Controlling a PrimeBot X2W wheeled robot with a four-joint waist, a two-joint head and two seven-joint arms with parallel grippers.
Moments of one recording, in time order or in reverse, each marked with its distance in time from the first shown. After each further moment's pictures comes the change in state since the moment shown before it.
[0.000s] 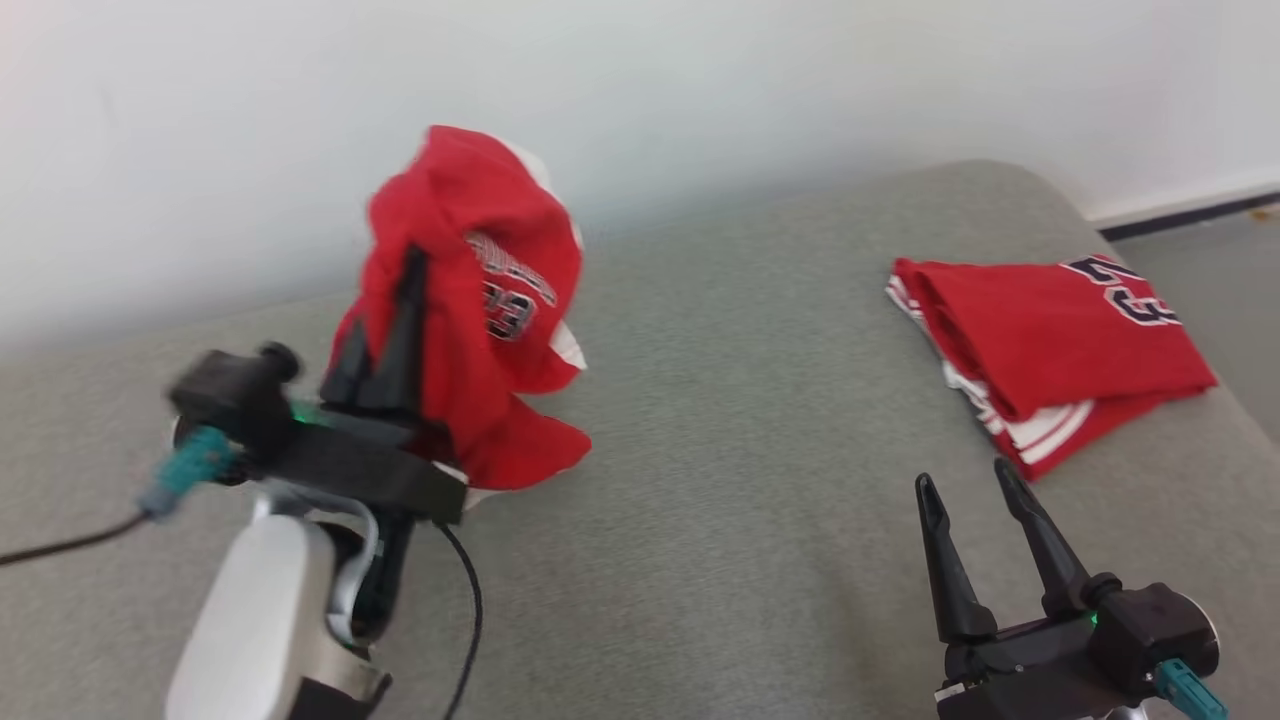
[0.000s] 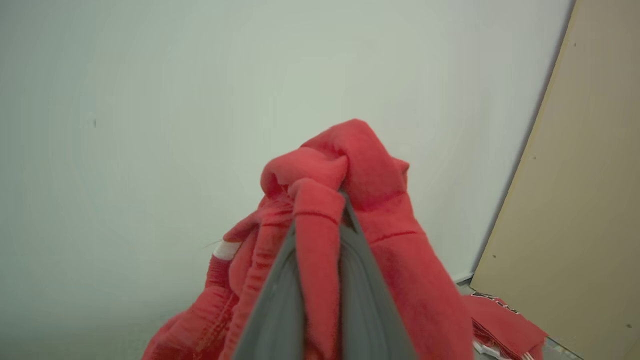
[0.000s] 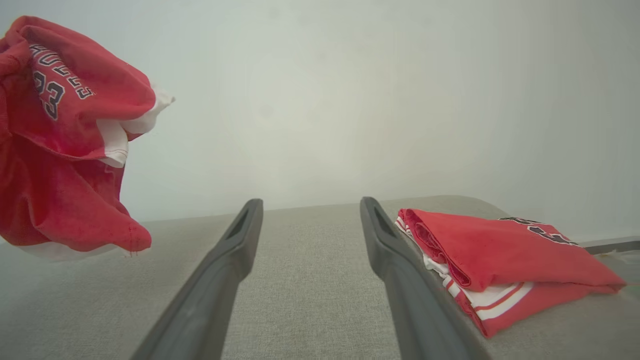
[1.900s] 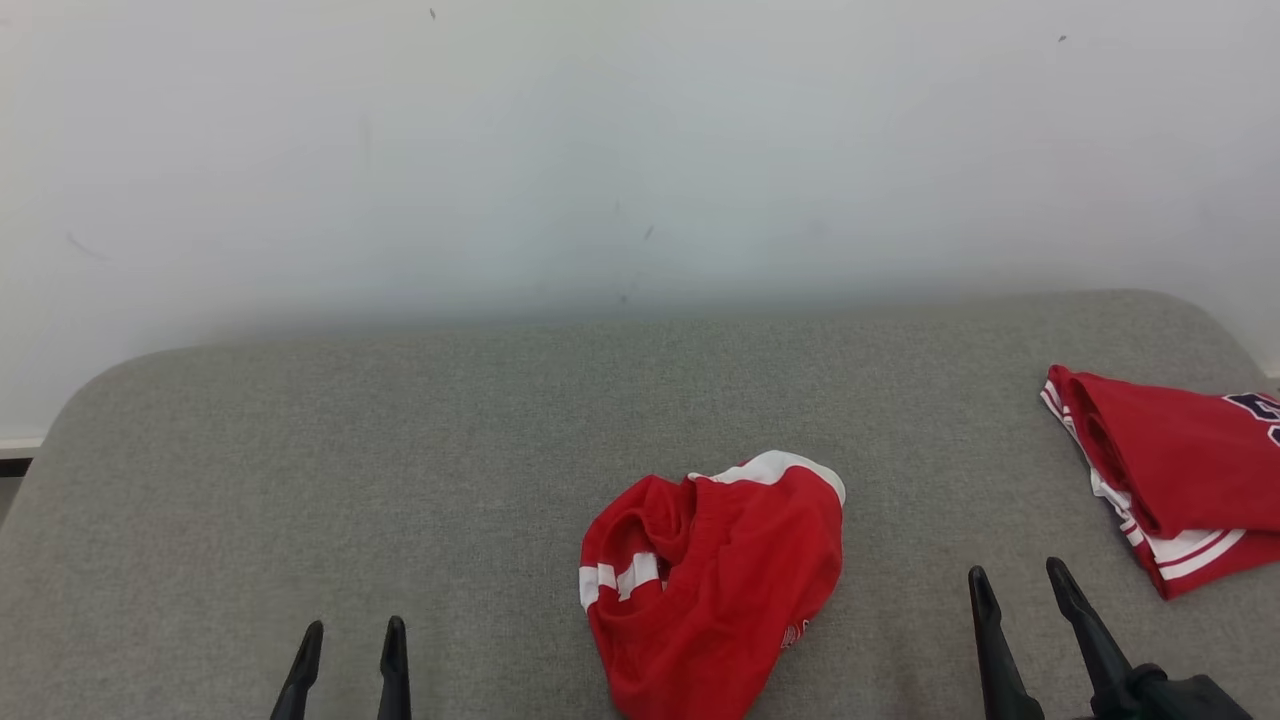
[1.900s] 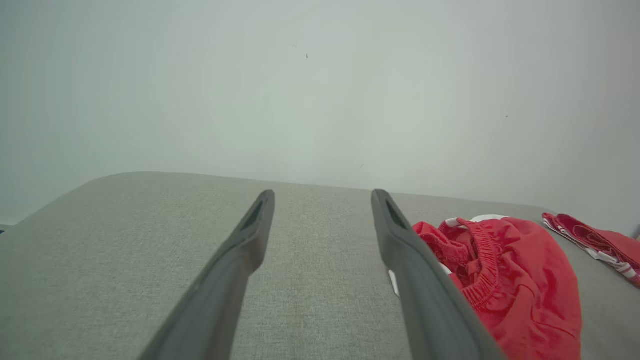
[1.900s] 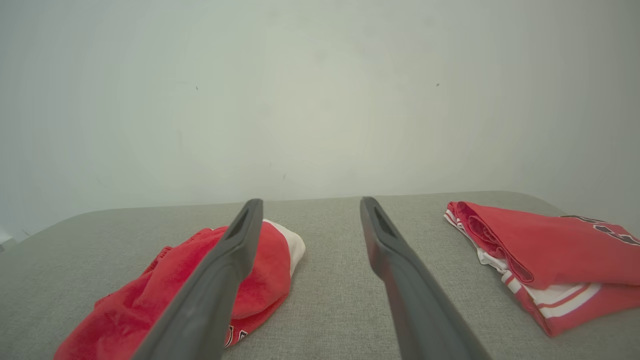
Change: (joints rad) left arm 0.646 -0.001 0.042 -0.221 0.187 0.127 -0.149; right arm 0.159 0.006 -0.082 -0.011 0.002 0.000 0.000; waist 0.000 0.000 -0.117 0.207
